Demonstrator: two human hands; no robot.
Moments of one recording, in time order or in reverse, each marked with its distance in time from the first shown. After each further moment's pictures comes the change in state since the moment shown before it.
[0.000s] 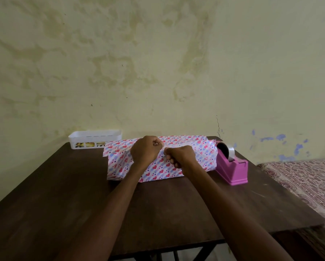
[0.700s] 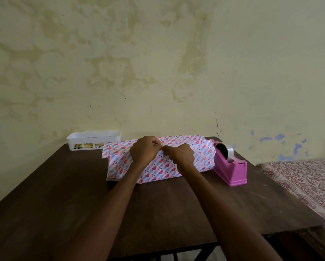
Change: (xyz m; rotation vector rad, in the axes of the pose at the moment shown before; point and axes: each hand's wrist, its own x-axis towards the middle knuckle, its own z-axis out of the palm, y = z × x) left_hand 0.010 -0.002 0.007 0.040 -0.050 -0.003; right_hand 0.020 0.005 0.012 -0.135 0.184 -0.069
